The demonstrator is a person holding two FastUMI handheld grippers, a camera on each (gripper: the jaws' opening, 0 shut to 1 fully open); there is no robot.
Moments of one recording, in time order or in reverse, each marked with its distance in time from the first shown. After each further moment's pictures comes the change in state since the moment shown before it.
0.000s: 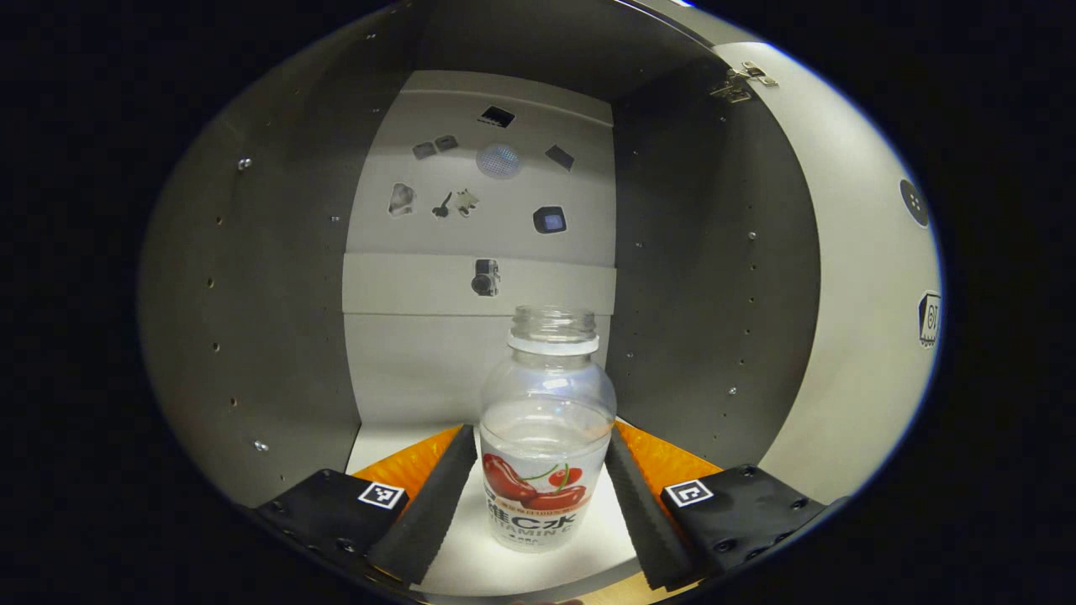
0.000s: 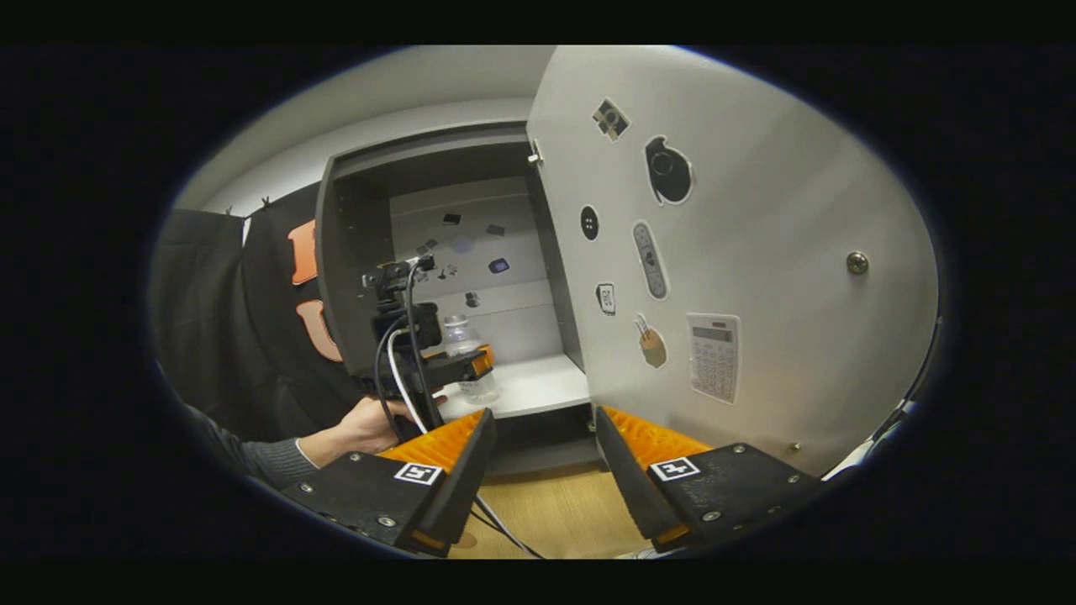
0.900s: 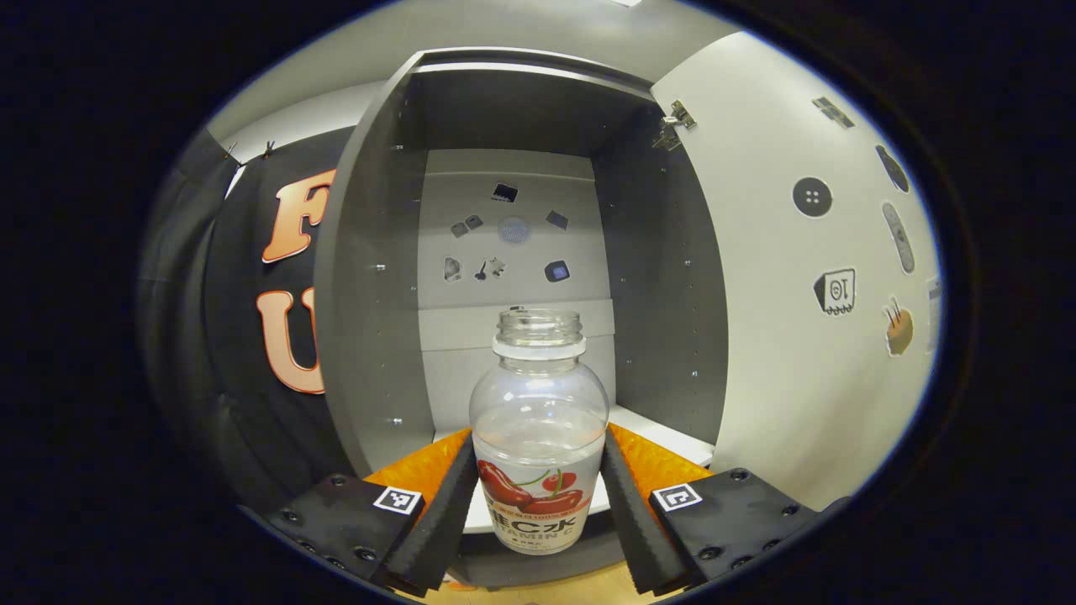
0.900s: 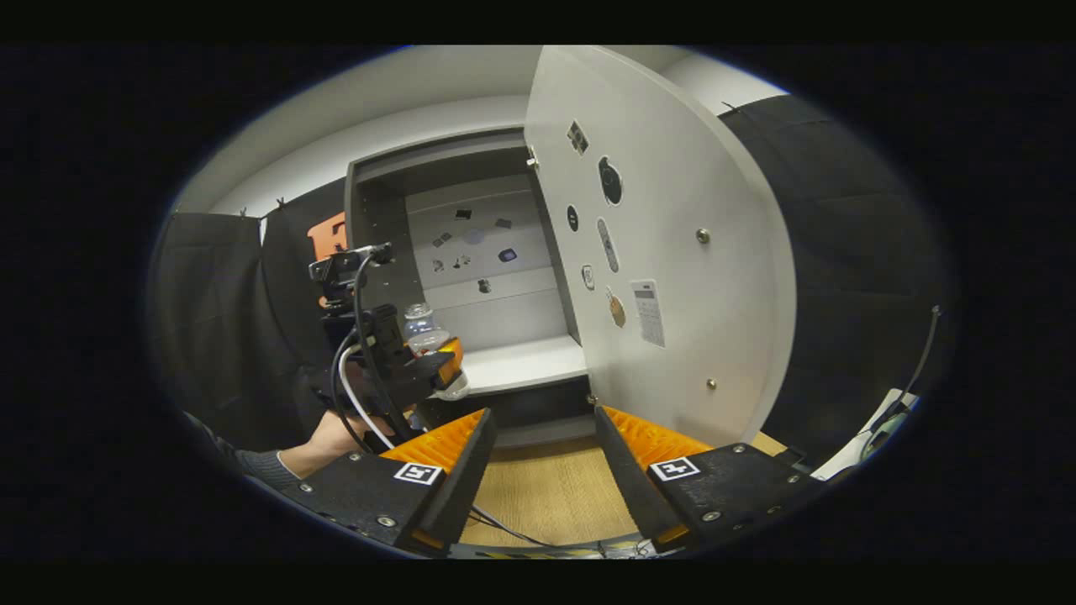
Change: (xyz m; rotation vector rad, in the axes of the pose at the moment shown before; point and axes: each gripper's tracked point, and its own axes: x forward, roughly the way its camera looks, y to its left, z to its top) left arm -0.162 -0.005 -0.001 0.118 -0.119 0.124; right arm -0.067 -0.014 -0.028 0.027 0.063 0.052
